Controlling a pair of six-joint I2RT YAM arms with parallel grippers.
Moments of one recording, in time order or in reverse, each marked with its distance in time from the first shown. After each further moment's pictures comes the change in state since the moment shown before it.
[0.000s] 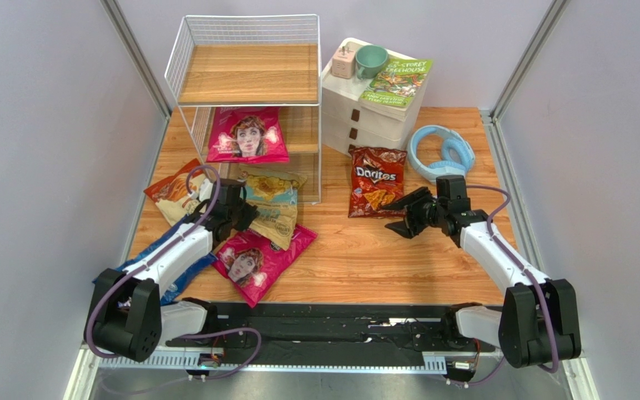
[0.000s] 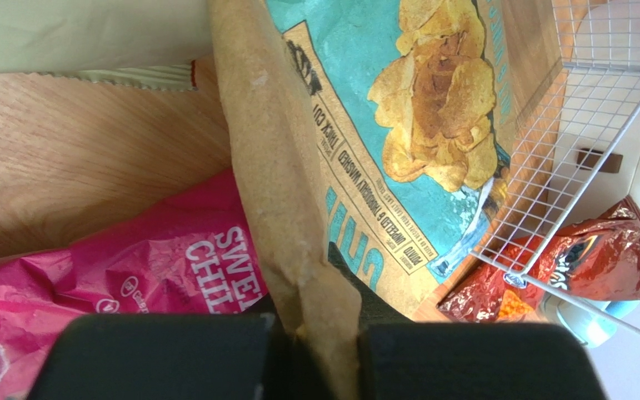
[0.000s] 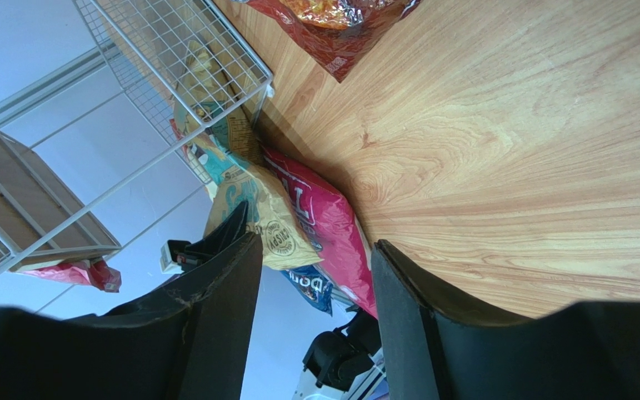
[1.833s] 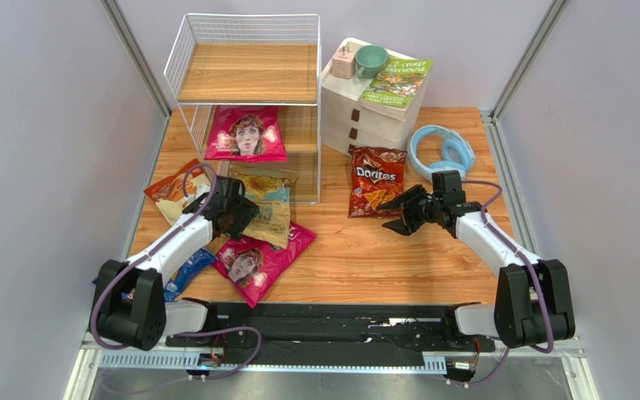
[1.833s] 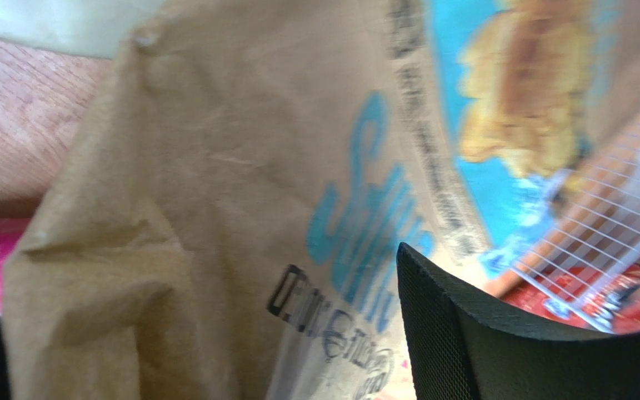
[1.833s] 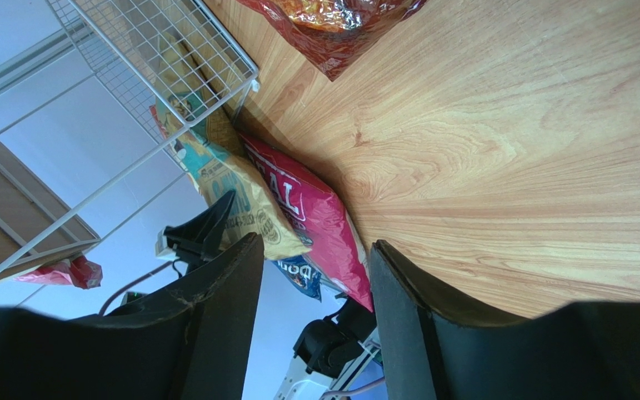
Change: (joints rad) left arm 0.038 0.053 0.100 -0.229 0.003 -0.038; right arm 0.000 0.106 0.051 -0.004 -0.047 -0.049
